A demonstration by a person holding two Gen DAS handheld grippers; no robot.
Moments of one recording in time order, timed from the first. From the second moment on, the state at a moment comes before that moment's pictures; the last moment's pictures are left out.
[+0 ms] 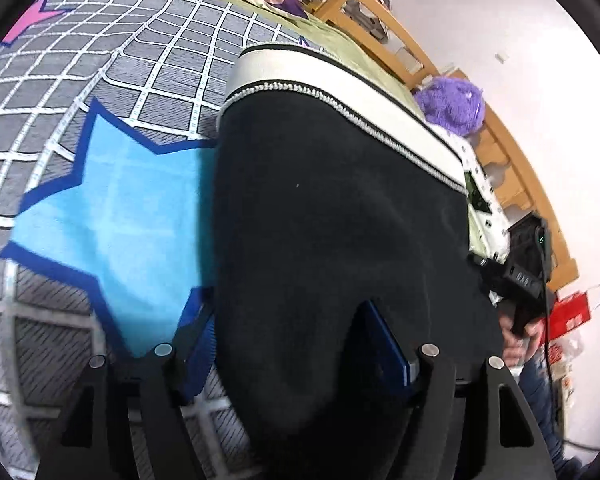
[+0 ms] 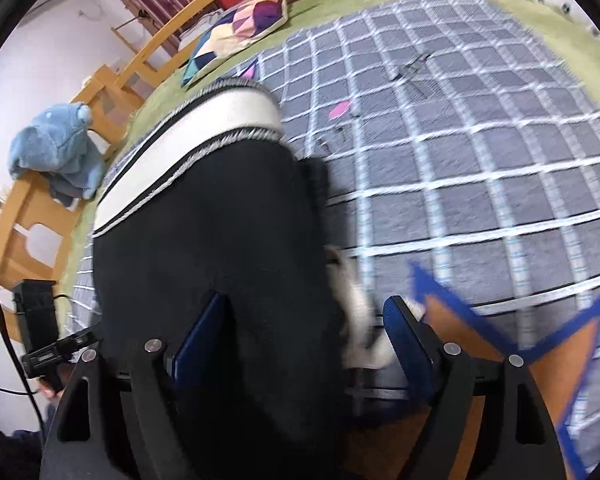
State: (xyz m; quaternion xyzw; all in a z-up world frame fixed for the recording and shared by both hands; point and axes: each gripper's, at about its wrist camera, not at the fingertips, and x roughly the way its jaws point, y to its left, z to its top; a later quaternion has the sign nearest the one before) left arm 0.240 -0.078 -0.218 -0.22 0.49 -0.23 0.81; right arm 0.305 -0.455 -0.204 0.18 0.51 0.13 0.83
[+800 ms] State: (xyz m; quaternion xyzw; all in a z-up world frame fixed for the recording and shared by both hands) left arm 0.241 0.095 -0.092 -0.17 0.44 -0.17 0.86; right arm 0.280 -0.250 -0.145 0.20 0.44 0.19 0.85
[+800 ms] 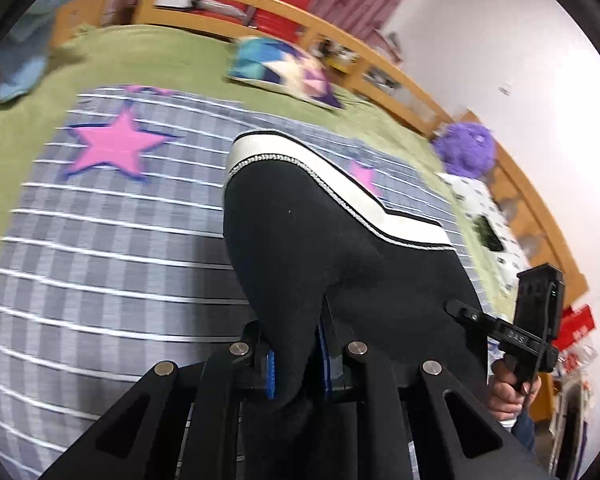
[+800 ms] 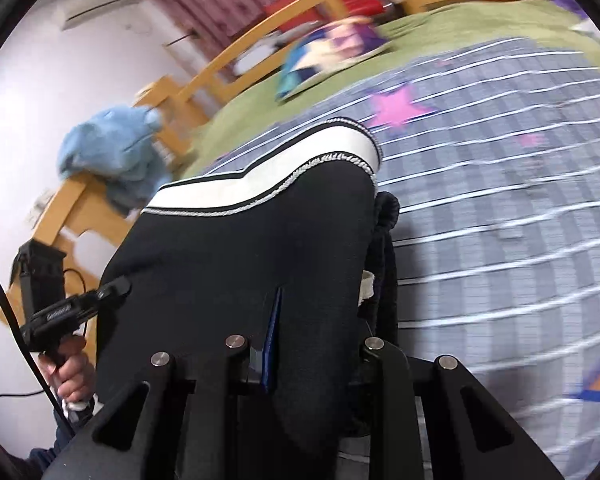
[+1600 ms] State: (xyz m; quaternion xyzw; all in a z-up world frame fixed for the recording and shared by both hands) left arm 0.090 0.119 -0.145 -0.05 0.43 -0.18 0.88; right arm 0.209 -0.222 -0.174 0.14 0.47 0.15 0.86
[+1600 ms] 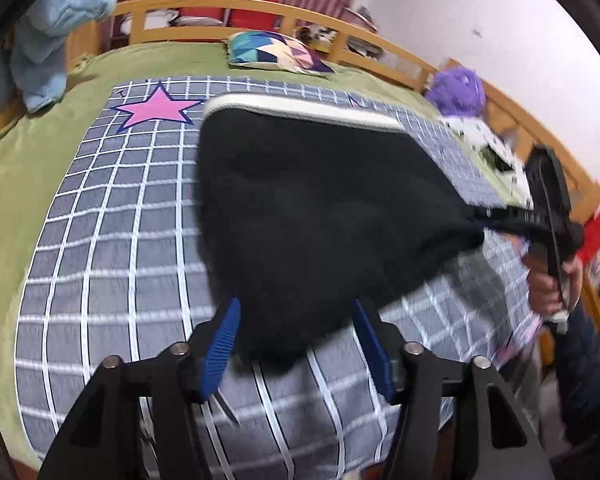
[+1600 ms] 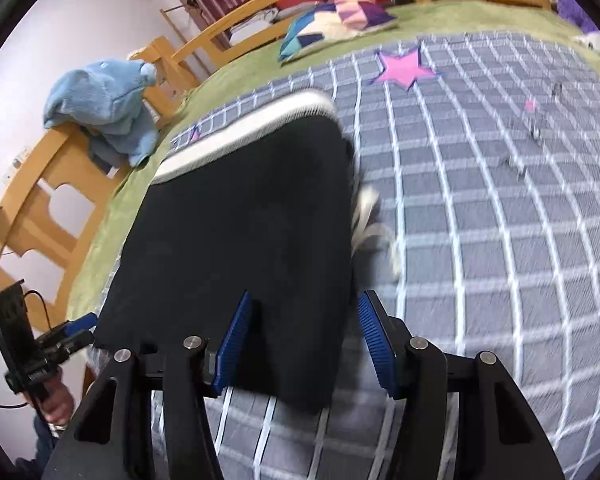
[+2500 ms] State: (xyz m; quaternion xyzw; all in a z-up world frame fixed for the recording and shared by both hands) left arm 0.064 0.130 -0.181 0.00 0.41 -0.14 0.90; right arm 0.182 -0.230 -0.201 0.17 0.46 0.12 0.86
